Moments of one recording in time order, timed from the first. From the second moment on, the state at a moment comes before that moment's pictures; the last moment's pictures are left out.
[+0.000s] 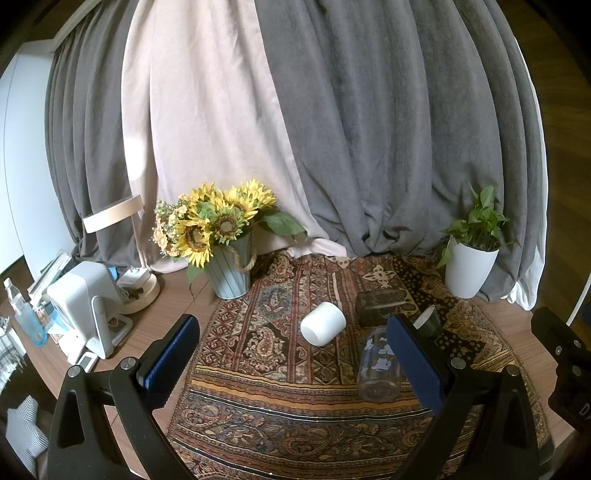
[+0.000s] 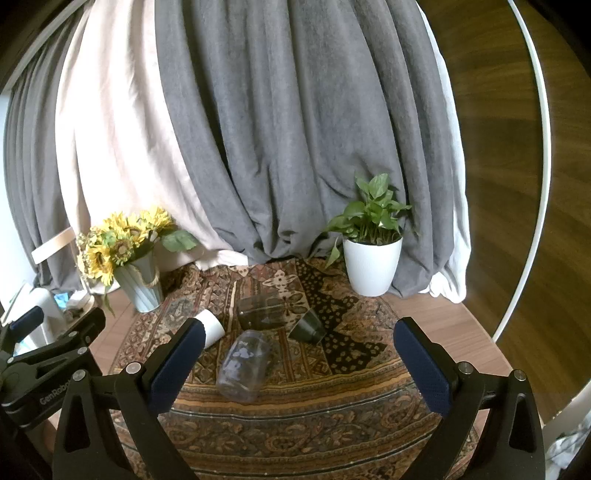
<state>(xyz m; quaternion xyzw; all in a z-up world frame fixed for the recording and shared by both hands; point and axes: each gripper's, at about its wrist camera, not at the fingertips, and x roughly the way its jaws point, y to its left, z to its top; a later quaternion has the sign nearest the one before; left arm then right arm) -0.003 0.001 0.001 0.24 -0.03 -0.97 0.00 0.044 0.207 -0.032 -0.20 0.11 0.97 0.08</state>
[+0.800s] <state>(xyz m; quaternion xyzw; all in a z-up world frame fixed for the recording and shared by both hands) -0.004 0.001 0.002 0.23 -0.04 -0.97 0.00 0.043 0.207 -0.032 -0.20 0.11 0.97 0.08</state>
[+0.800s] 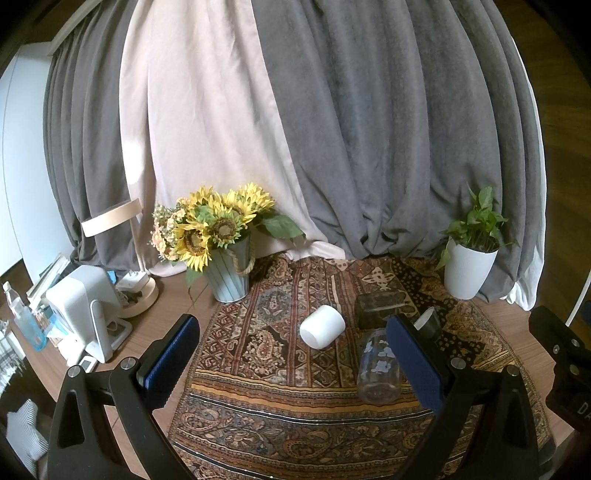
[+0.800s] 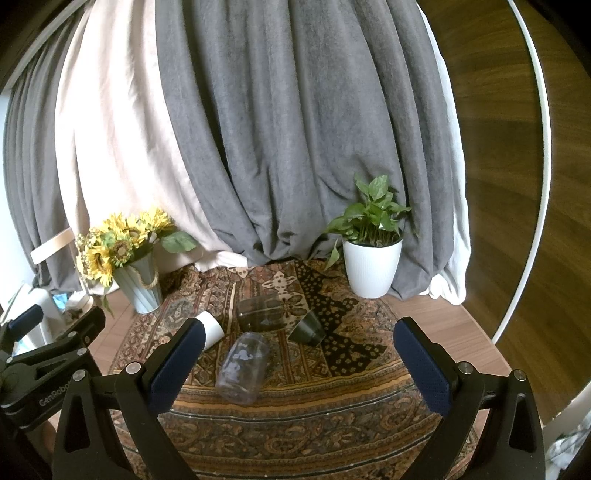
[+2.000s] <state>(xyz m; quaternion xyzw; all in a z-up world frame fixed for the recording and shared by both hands) -0.090 -0.046 -0.047 0.33 -0.07 -0.94 0.00 -0.073 0.140 -0.070 -0.34 0.09 0.94 0.04</state>
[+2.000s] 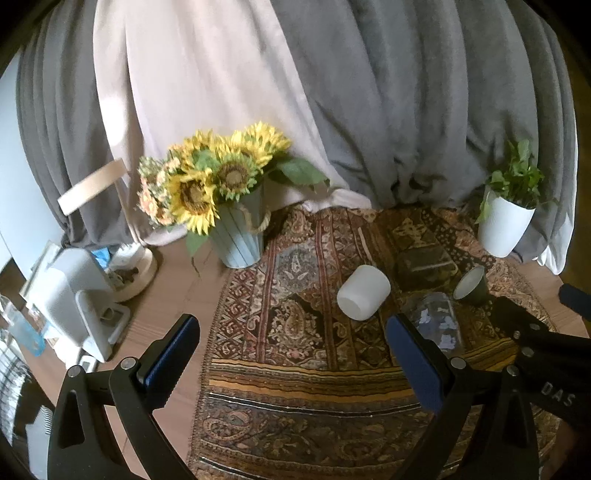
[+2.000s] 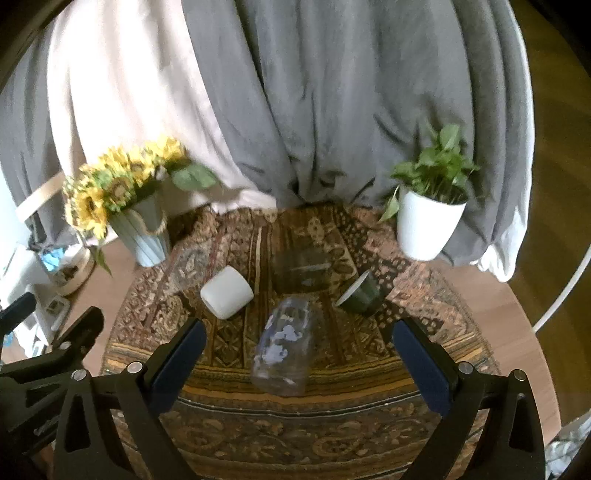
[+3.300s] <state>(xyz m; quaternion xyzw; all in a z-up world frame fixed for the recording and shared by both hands) -0.159 -0.046 -0.131 0.43 -0.11 -0.90 0.02 -0.197 0.126 -0.207 -0.55 0.11 0.83 0.03</state>
